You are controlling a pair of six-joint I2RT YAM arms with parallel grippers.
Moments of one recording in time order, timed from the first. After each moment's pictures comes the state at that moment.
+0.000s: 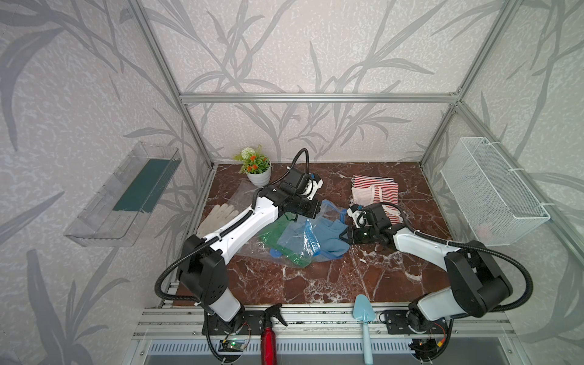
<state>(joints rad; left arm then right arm) -0.59 1.61 1.42 -0.70 0.30 -0.21 0.46 1.50 0.73 -0.15 -0.45 0.42</state>
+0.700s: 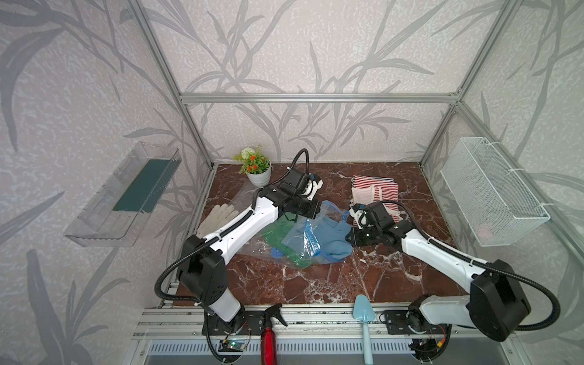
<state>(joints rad) -0.59 1.61 1.42 -0.70 0.30 -0.21 0.53 1.32 0.83 -0.48 -0.30 0.43</state>
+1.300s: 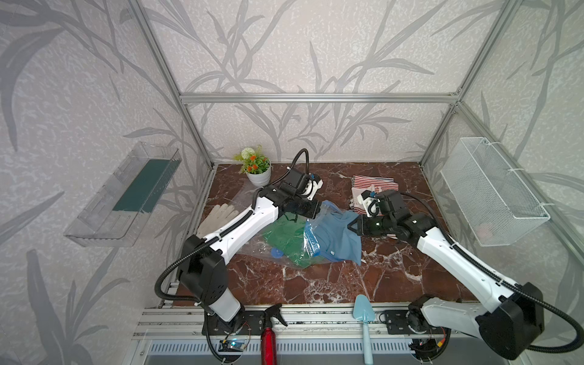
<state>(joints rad) -0.59 1.61 1.42 -0.70 0.30 -0.21 0.48 1.21 1.01 -0.64 -0.42 0.52</state>
